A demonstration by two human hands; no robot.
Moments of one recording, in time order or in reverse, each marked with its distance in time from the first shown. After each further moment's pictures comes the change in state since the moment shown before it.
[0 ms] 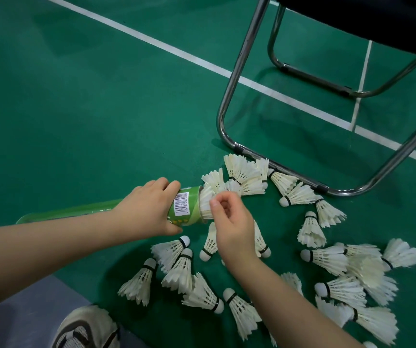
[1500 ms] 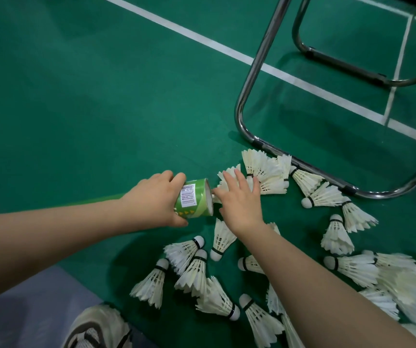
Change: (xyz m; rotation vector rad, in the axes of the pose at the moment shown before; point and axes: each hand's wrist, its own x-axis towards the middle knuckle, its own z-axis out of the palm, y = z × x) left_hand 0.020 -0.029 0.008 -0.011 -0.106 -0.078; right_hand 0.082 0.065 0.022 -1.316 -0.387 -0.233
